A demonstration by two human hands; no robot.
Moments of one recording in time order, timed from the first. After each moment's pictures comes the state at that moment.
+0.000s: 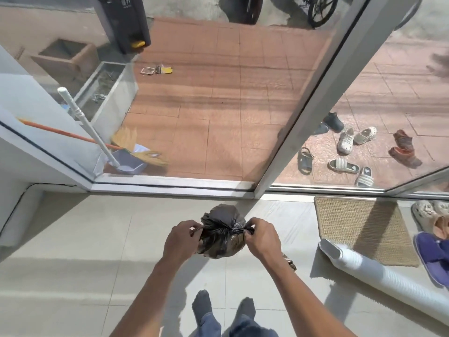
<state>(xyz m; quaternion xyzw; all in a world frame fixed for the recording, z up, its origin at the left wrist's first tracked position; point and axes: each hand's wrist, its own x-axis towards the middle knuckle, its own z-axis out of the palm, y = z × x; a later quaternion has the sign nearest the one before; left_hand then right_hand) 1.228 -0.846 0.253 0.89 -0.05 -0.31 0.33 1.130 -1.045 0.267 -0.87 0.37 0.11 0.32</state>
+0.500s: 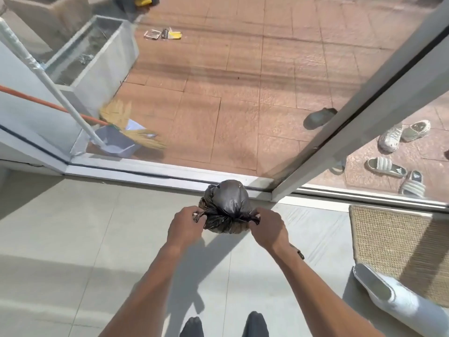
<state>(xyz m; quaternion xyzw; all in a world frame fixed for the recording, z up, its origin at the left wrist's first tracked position) 1.346 -0.916 0.030 0.89 0.01 -0.29 0.35 1.258 -1.119 0.040 -0.89 0.31 0.14 0.31</state>
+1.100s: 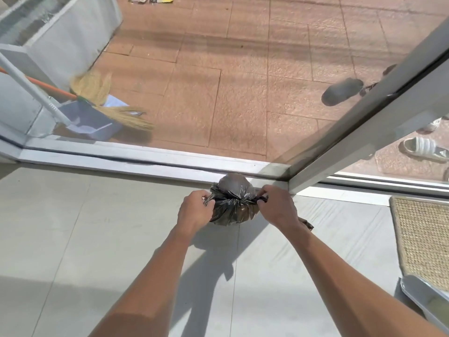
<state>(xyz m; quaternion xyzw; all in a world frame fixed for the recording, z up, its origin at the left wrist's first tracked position) 1.397 -0.968 -0.182 0.89 0.00 -0.29 0.34 1.325 -1.169 -0.166 -0.89 0.33 0.14 0.29</state>
